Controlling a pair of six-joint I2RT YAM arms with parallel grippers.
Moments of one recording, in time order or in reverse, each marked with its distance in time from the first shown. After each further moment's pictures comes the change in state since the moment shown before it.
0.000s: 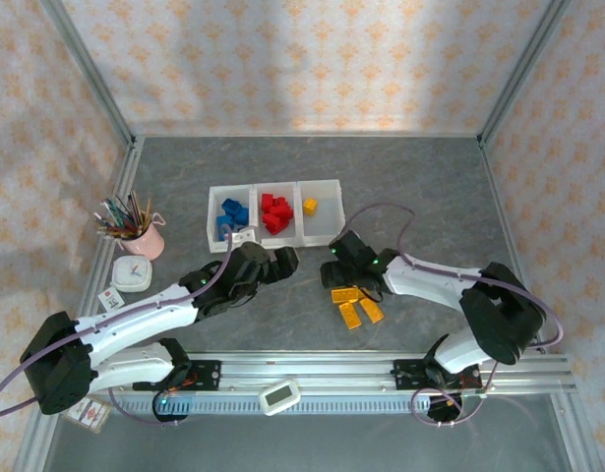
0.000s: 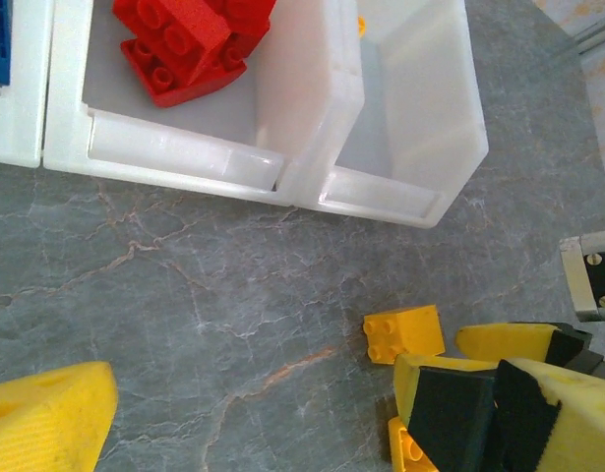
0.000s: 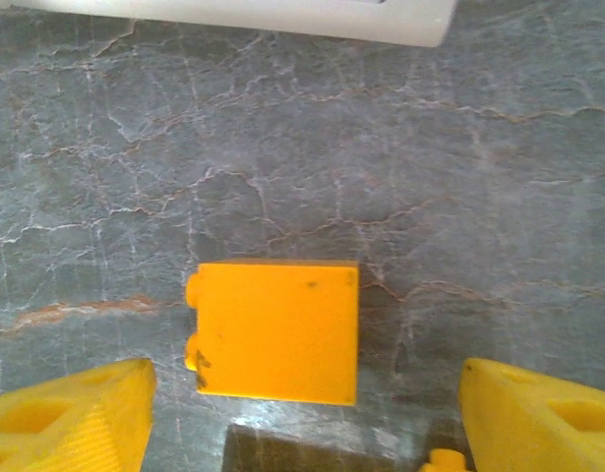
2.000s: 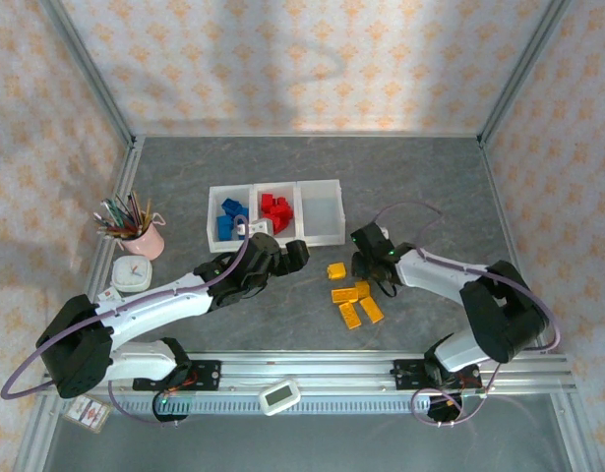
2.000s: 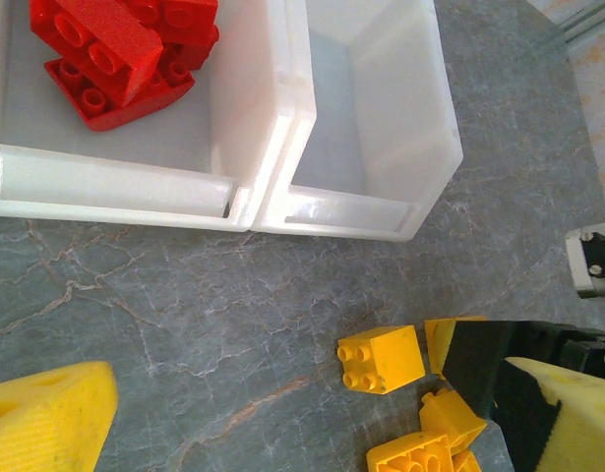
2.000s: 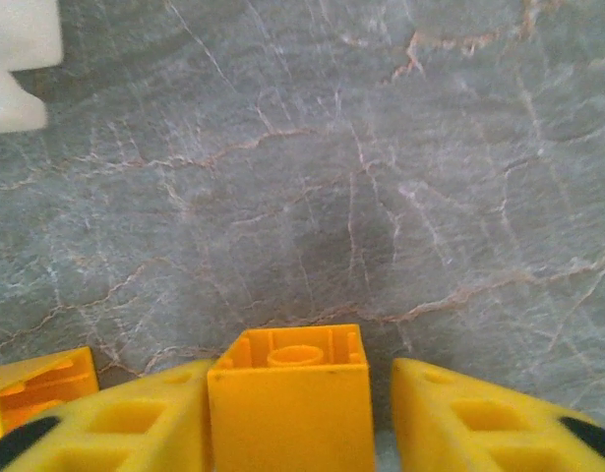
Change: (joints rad) left arm 0.011 0.132 0.075 0.072 0.028 0.057; right arm -0.195 0.000 -0.045 -0.024 0.056 0.045
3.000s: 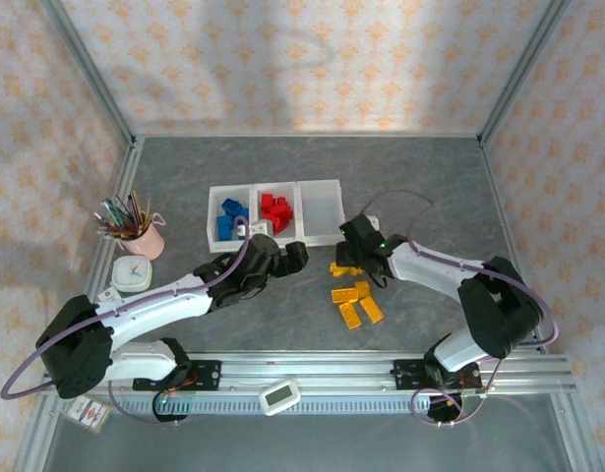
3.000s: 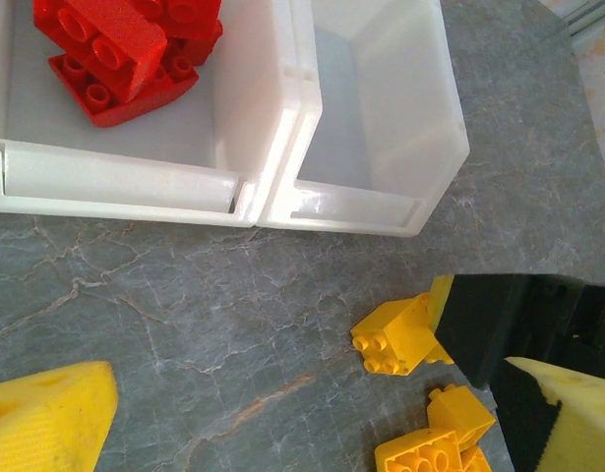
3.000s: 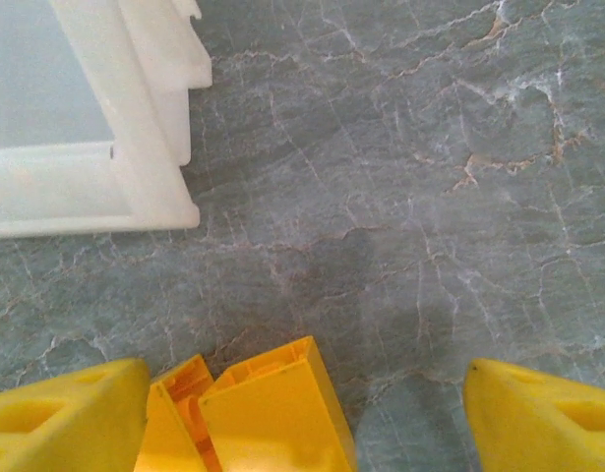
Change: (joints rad) left arm 0.000 -0.003 -0.011 0.006 0.001 0.007; right arm 0.050 0.028 0.113 -0.014 0.071 -0.002
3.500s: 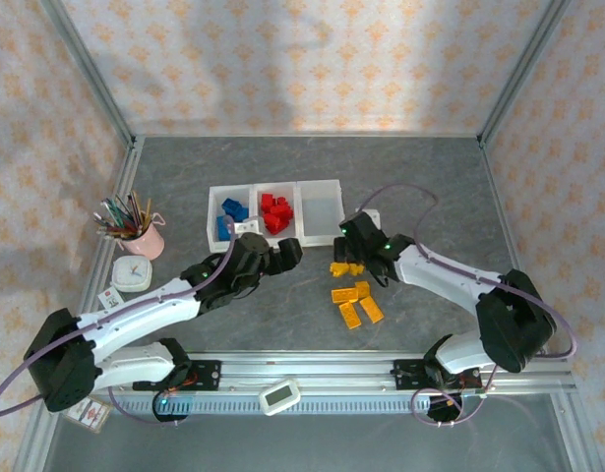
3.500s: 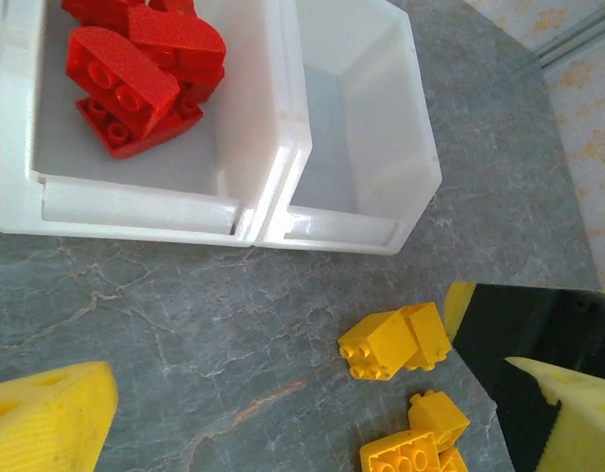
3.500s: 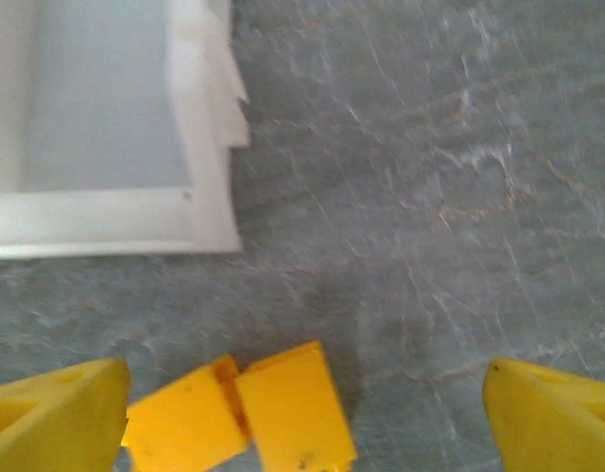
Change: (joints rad) left arm 0.013 -0.084 0.000 -0.040 -0.007 0.008; right arm 0.037 -0.097 0.015 -0.059 0.064 -0.019
